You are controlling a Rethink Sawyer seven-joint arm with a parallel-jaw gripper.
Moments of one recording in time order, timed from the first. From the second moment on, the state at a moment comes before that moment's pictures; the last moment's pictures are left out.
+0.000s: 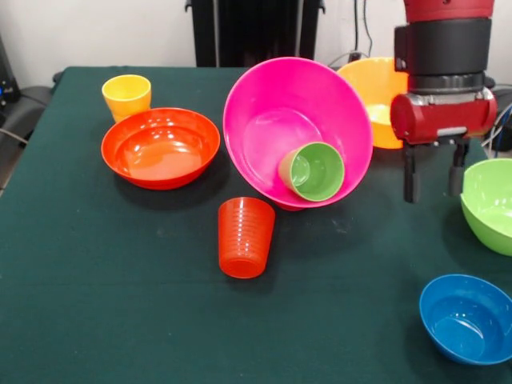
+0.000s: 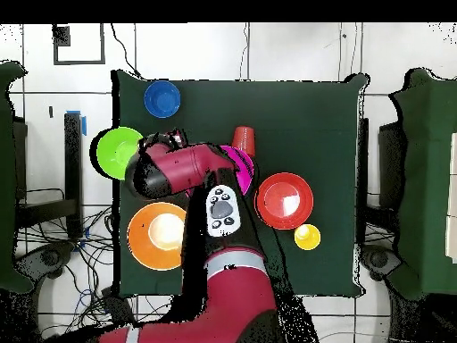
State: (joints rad) arm -0.08 -0.55 0.14 1.49 -0.32 0.17 1.78
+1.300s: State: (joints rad) arm -0.04 -0.61 0.15 1.49 -0.32 0.24 1.78
